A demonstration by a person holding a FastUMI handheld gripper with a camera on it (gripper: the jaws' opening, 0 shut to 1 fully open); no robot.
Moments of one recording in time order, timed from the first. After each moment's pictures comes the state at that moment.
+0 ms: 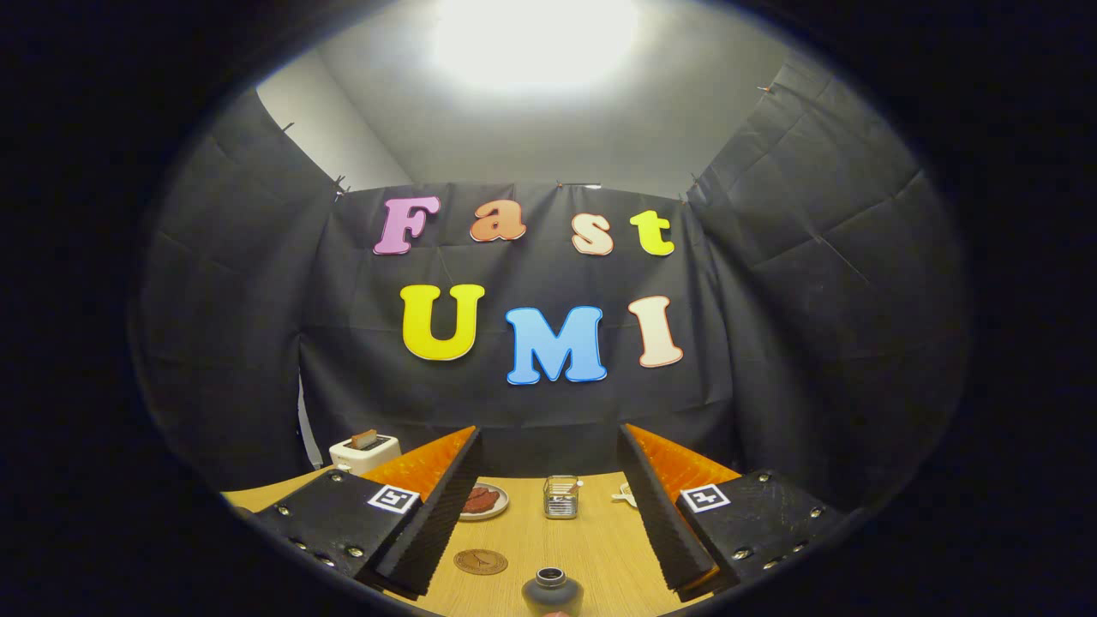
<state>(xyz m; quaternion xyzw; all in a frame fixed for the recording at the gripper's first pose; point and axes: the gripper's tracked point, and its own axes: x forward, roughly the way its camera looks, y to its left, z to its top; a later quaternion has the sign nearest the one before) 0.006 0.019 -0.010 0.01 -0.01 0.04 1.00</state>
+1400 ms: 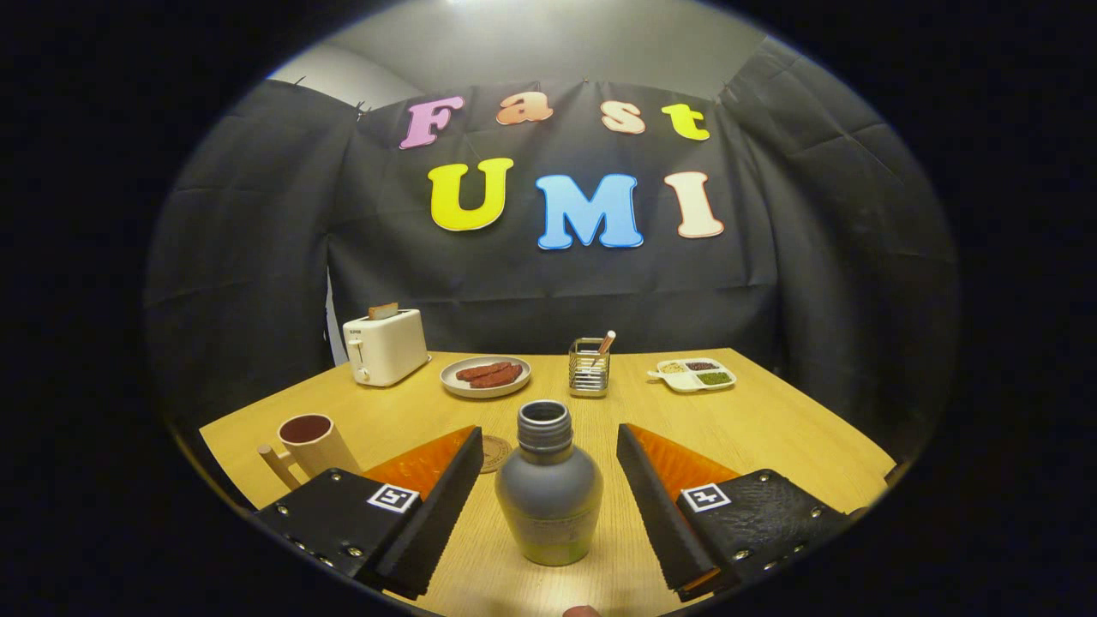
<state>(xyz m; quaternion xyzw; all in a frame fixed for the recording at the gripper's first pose) -0.002 0.023 -0.235 0.00 0.18 0.11 0.98</state>
